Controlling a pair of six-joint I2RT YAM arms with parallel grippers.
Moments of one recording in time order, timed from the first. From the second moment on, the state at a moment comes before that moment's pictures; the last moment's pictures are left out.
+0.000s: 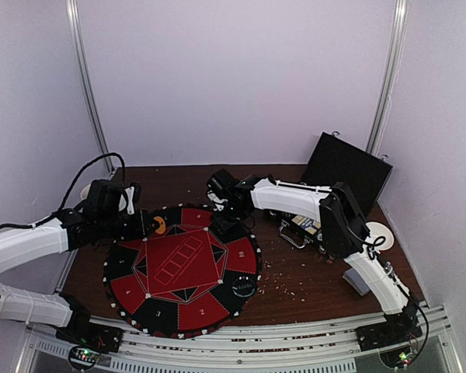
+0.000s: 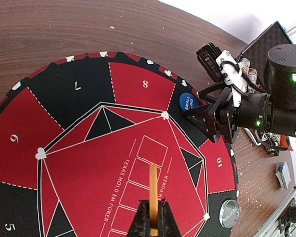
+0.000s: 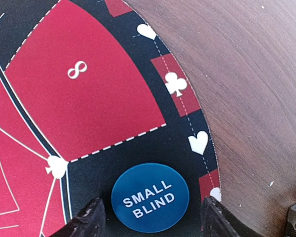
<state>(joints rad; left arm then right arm) -0.52 1.09 0.67 -0.23 0.10 -0.58 0.85 2.54 2.24 -0.76 0.19 0.12</state>
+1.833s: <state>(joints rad) -0.52 1.10 0.68 -0.23 0.09 -0.58 0.81 2.59 2.30 -0.74 0.06 0.05</state>
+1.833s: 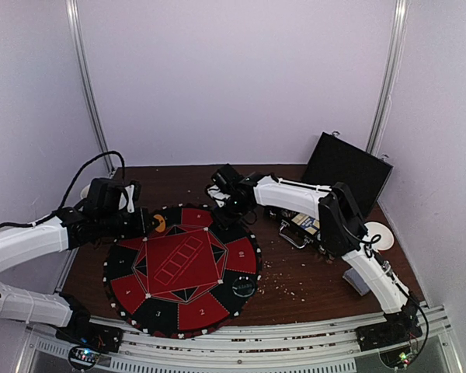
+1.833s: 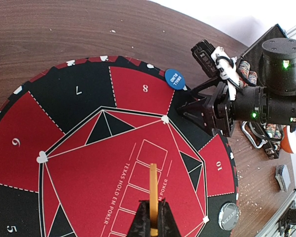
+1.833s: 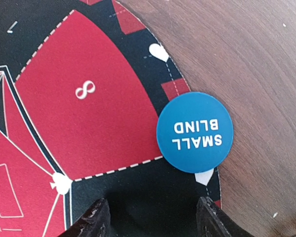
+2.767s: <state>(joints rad) -0.51 1.16 0.70 -0.18 0.09 -0.56 0.77 2.75 2.45 -0.48 0.07 0.10</state>
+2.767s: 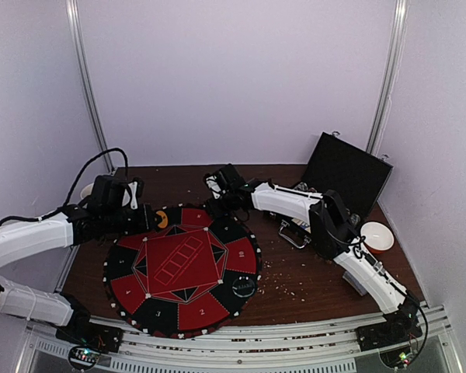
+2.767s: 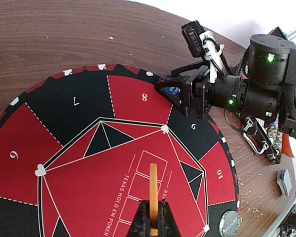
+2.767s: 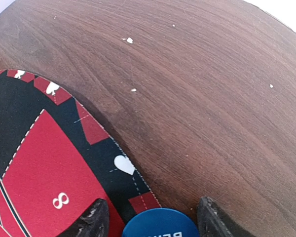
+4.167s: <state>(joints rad) -0.50 1.10 0.70 -0.19 0.07 -0.55 0.76 2.48 2.18 -0.59 0.02 0.16</state>
